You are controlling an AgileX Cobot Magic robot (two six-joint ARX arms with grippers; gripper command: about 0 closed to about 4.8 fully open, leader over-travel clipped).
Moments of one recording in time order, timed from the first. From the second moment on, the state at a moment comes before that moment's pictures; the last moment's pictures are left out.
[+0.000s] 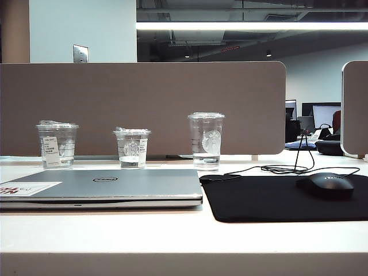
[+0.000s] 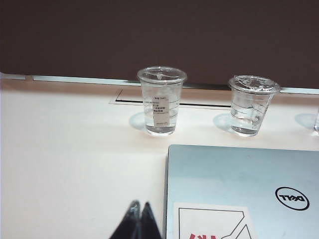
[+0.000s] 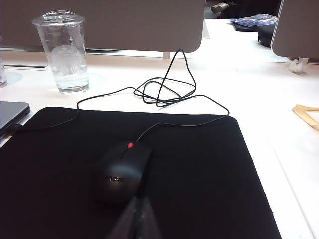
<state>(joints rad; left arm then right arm) -0.02 0.00 0.00 0.03 -0.07 -0.02 0.02 0.00 0.01 -0.08 -0.03 -0.03</state>
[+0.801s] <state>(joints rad) -0.02 0.15 0.37 -0.13 -0.03 -0.07 0.02 0.01 0.25 -0.14 -0.04 0.23</state>
